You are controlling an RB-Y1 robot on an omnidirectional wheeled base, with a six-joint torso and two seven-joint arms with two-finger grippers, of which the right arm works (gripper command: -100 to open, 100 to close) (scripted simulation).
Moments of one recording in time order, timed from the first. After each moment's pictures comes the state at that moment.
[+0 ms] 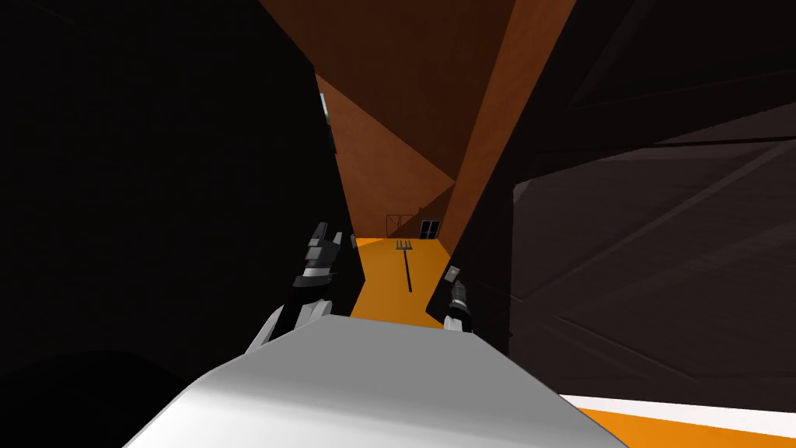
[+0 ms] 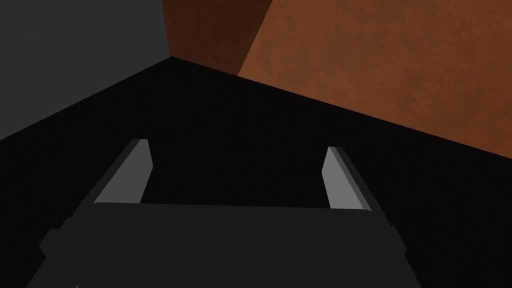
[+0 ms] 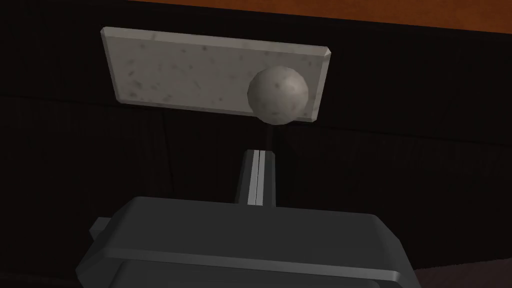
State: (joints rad) arm -0.14 -0.09 -0.33 -0.62 -0.22 -0.80 0.13
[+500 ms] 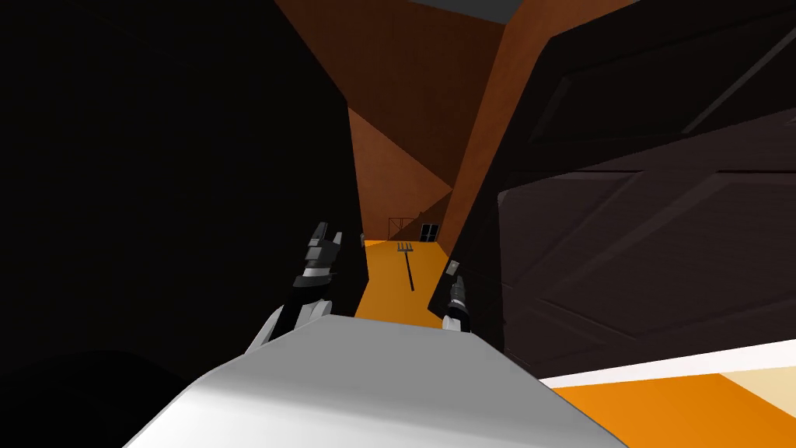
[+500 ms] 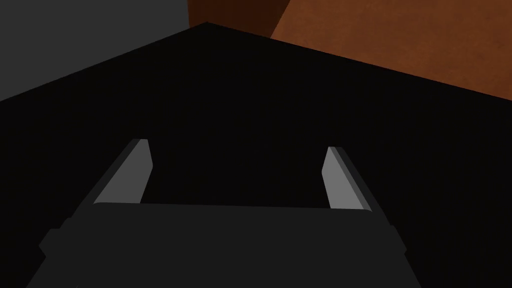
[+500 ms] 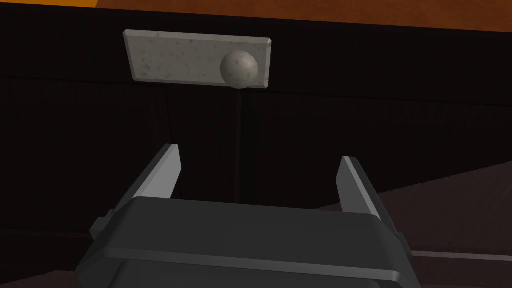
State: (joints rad) arm -0.14 -0.07 -0.33 -0.63 -0.22 -0.80 0.14
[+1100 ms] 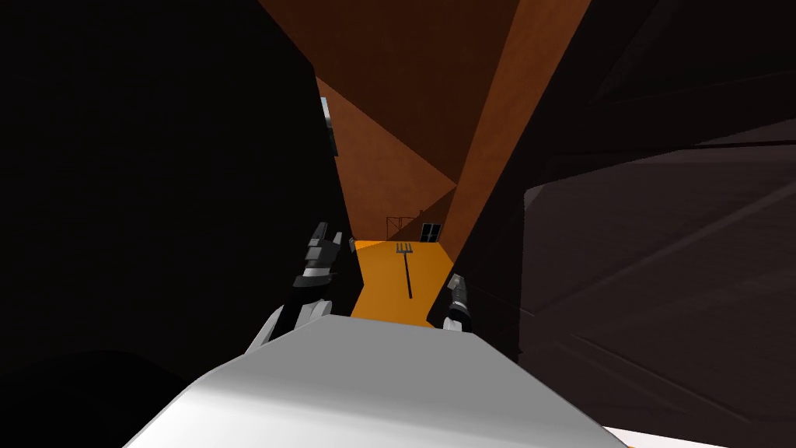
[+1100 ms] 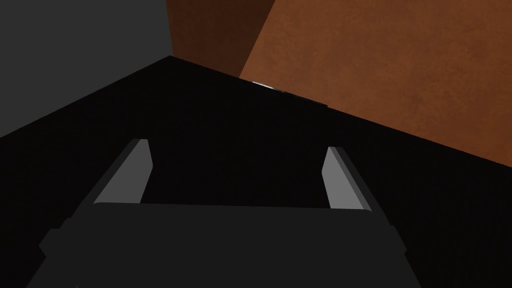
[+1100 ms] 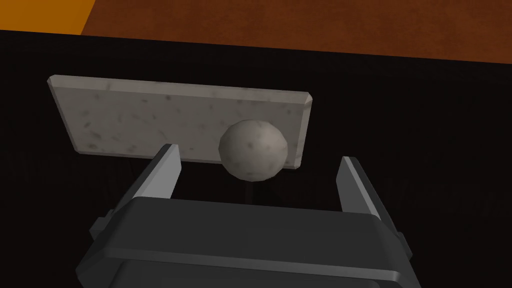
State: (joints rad) arm -0.14 -0.08 -0.34 -0.61 -0.22 -0.83 0.13
